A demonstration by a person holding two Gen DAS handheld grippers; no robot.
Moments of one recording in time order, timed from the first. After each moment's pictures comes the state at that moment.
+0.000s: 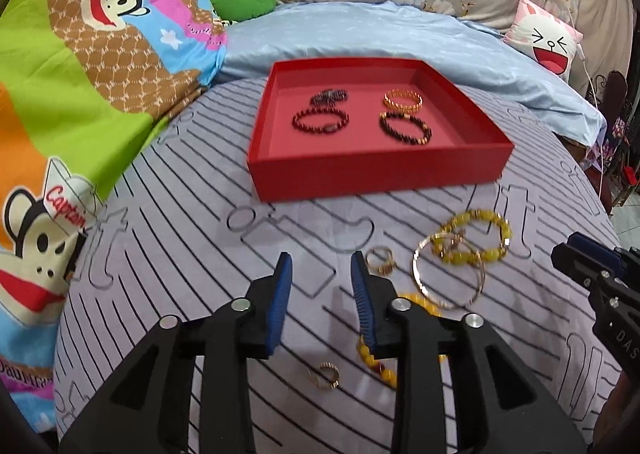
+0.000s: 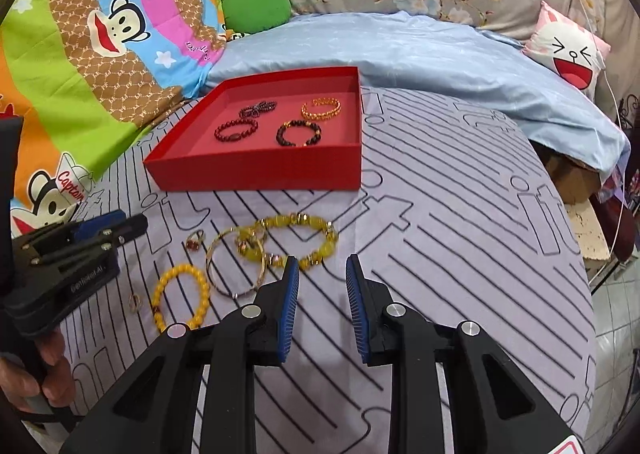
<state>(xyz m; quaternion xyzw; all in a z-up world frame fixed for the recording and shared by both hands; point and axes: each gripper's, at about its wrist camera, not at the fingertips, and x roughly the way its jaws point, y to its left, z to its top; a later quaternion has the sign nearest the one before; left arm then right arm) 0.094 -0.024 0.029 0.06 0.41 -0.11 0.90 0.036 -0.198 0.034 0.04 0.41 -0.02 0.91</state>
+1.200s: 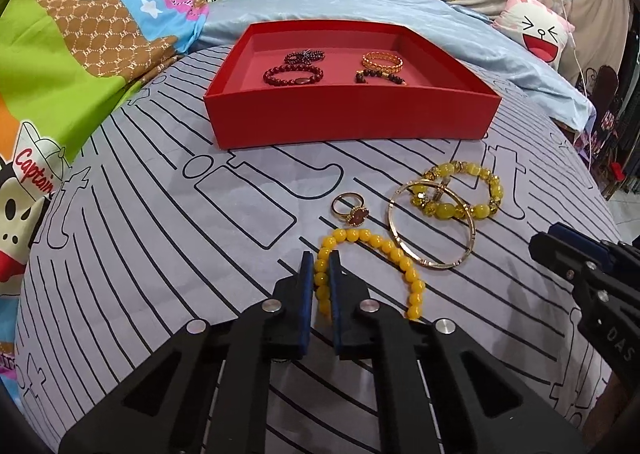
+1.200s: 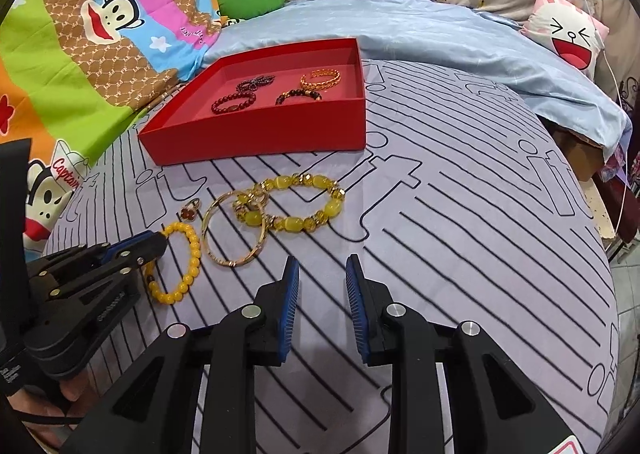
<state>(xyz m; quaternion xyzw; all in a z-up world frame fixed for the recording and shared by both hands) 0.086 -0.035 -0.005 0.04 0.44 -0.14 0.89 0.040 -0.194 0.012 0.06 0.42 -0.02 0.90</state>
